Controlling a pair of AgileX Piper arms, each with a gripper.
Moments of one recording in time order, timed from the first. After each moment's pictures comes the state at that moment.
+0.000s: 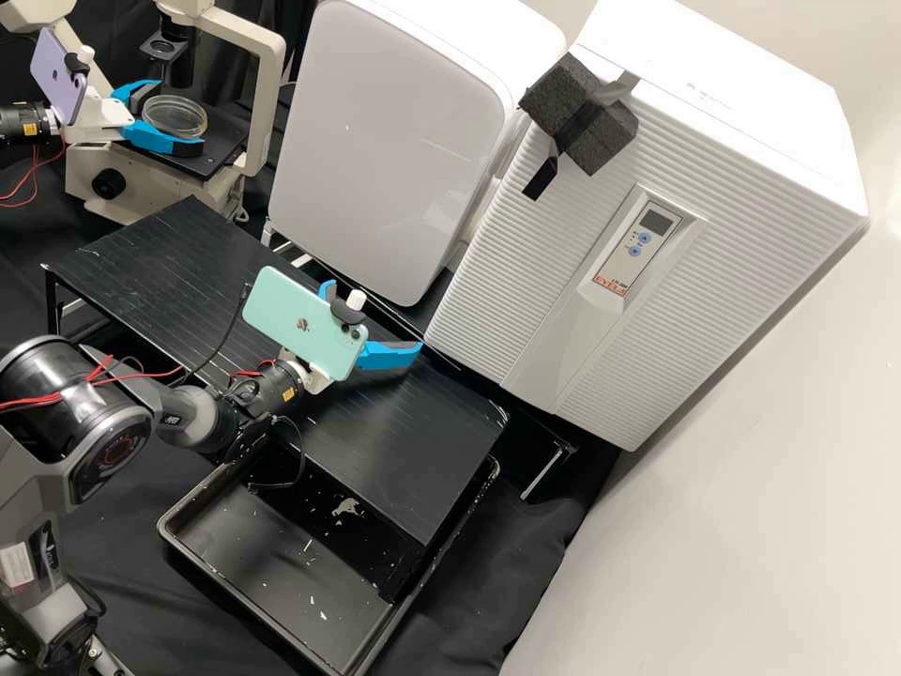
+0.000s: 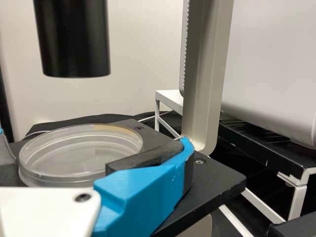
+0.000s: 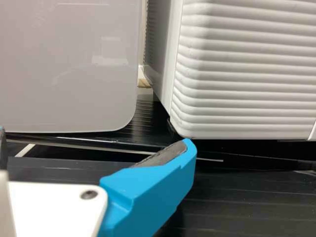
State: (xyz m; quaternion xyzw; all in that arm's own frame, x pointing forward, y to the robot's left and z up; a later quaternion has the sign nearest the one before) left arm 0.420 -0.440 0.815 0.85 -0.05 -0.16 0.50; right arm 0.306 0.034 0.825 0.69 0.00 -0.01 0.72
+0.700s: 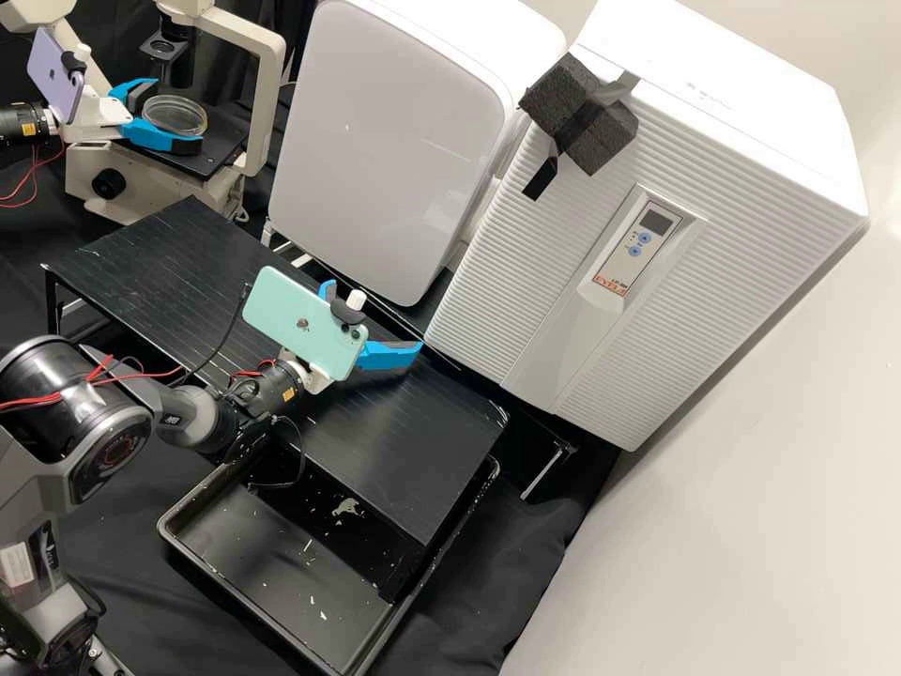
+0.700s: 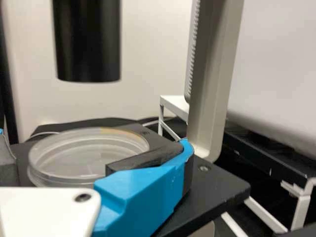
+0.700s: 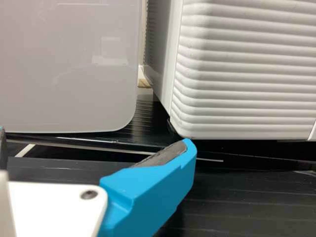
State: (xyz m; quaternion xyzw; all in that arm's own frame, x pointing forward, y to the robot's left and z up) left arm 0.416 -0.438 0.815 0.84 -0.06 -0.14 0.52; right arm 0.306 0.034 0.825 0.69 0.00 -0.01 0.72
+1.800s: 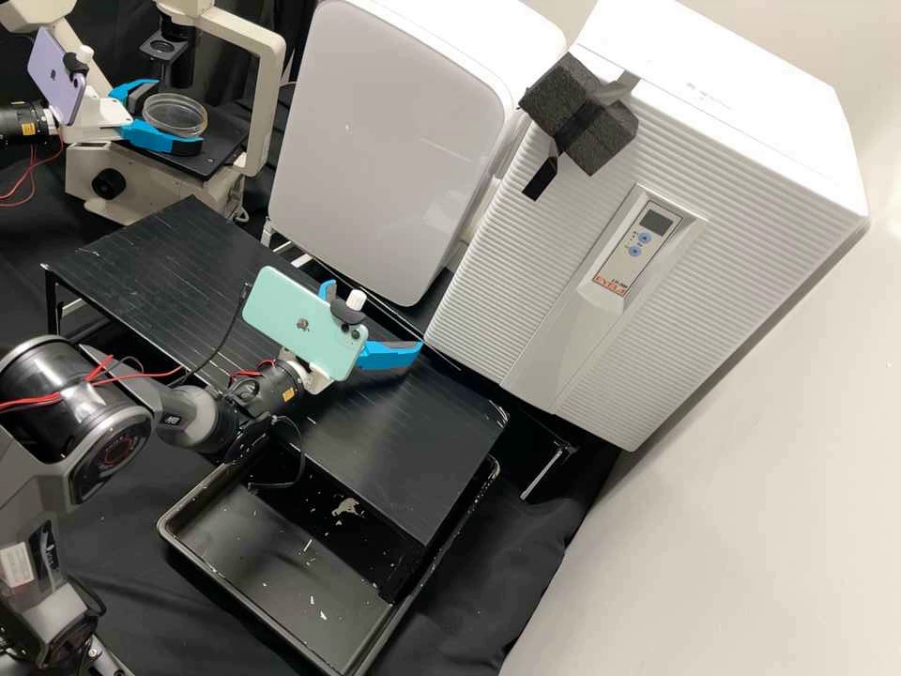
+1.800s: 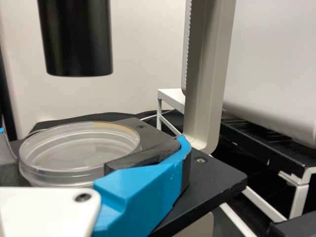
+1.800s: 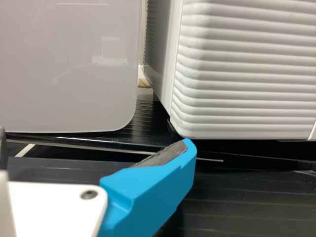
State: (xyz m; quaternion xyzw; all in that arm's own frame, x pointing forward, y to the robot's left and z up) left arm 0.417 -0.440 0.815 0.85 -0.04 -0.15 0.50; right arm 0.306 0.034 0.825 0.69 0.00 -0.01 0.72
